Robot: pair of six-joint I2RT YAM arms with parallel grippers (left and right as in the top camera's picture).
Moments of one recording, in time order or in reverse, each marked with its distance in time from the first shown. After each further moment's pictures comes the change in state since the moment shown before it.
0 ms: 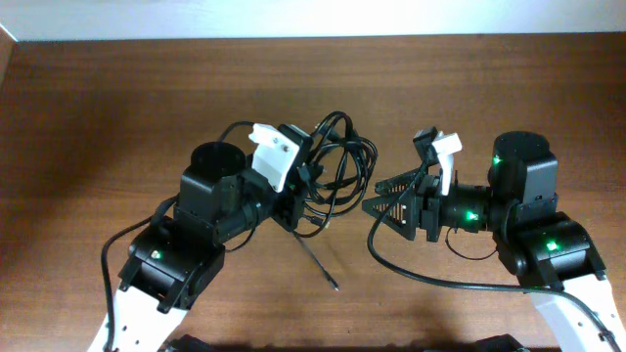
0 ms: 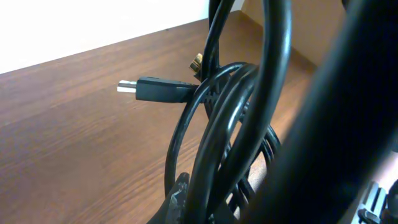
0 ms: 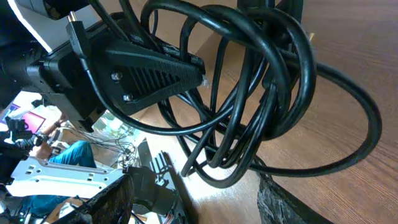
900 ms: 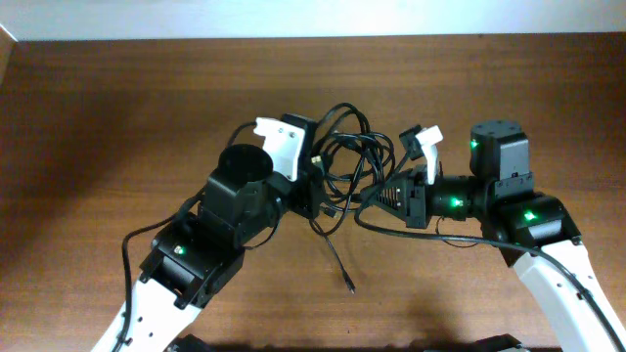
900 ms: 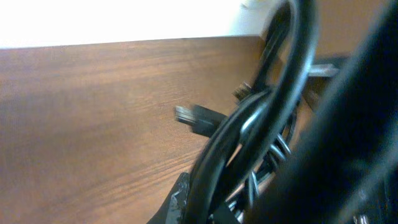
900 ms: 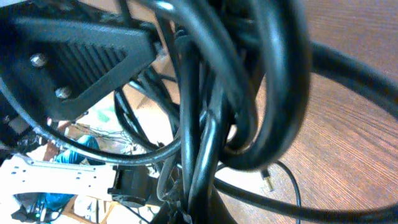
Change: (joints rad) left arm -0.103 0.042 0.000 0.094 -0.212 -0.289; right arm 0.000 0.129 0.000 -0.029 -0.011 -0.051
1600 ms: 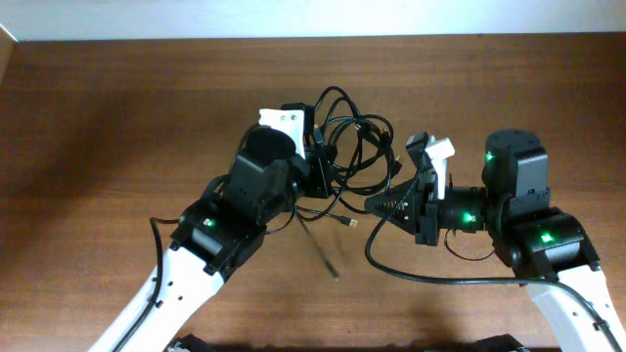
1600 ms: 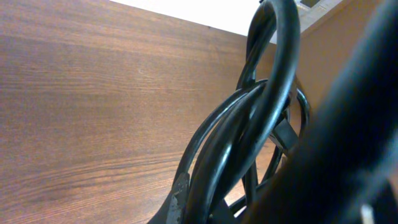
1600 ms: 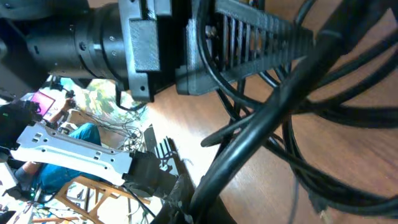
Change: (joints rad) left arm -0.005 0.130 0.001 0.049 -0.046 -0.226; right arm 0.000 -0.097 0.000 -0.036 -0.050 -0.061
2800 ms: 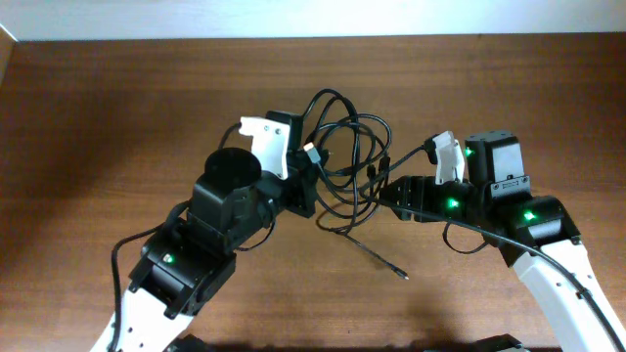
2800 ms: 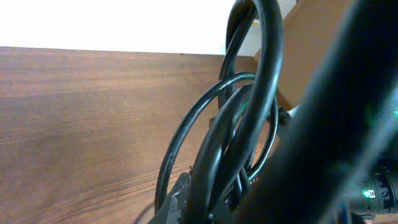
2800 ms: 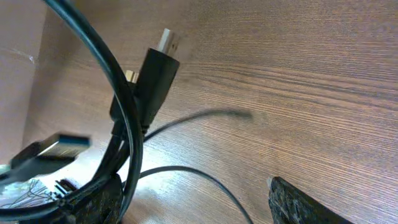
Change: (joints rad) left arm 0.013 -0.167 0.000 -0.029 0.055 0.161; right arm 0.000 0.101 -0.002 -0.159 0.583 0.191
